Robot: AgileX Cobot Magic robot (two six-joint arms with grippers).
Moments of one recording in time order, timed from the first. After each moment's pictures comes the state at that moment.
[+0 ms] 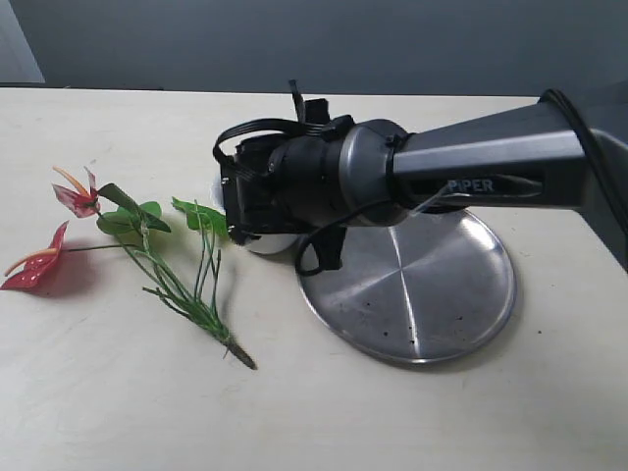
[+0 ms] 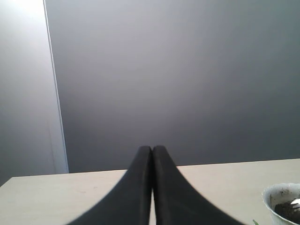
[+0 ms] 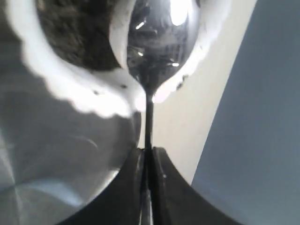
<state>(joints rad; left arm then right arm) 0.05 0.00 0.00 0.69 -0.14 -0.67 1.07 2.07 -1.39 -1.03 0.95 -0.01</state>
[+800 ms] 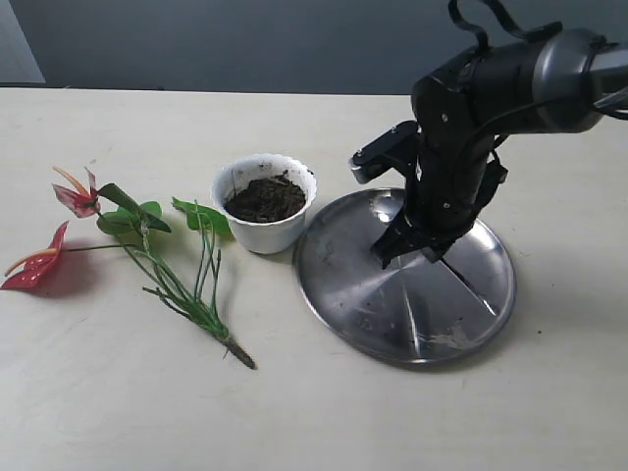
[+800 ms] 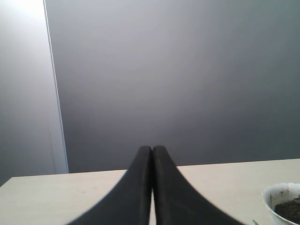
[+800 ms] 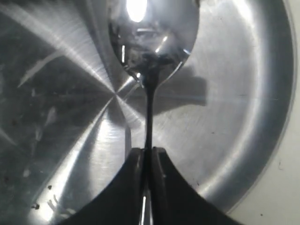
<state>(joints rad) 0.05 0.00 0.00 0.69 -0.14 -0.67 0.67 1.93 -1.23 -0.20 0.88 0.00</state>
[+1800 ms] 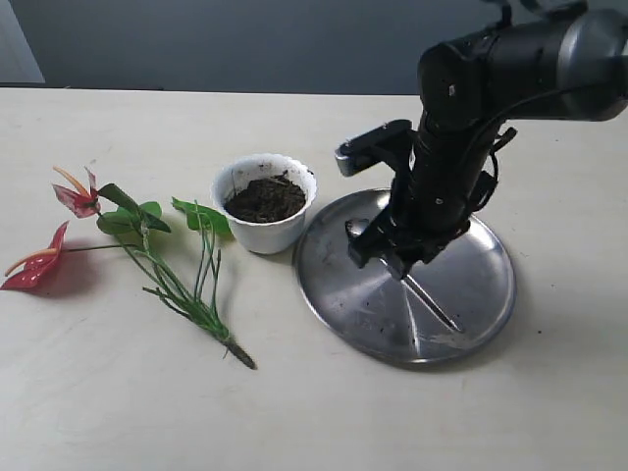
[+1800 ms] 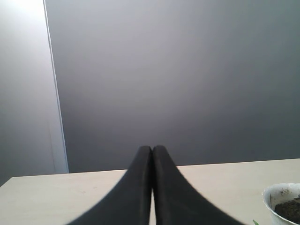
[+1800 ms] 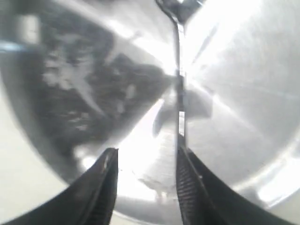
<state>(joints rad) 0.05 0.00 0.00 0.69 -0.14 -0.67 0.69 1.85 -1.23 0.04 0.96 -0.09</state>
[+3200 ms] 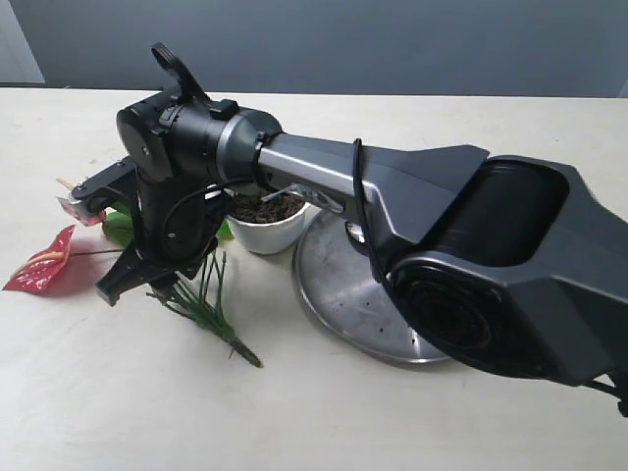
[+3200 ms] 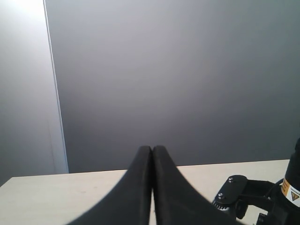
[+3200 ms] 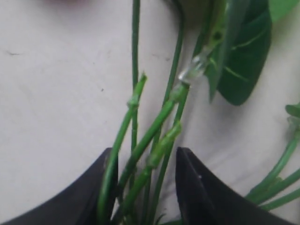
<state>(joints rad) 0.05 0.00 0.00 0.69 -0.14 -0.67 1.06 2.51 -2.20 0.11 1.13 -0.08</state>
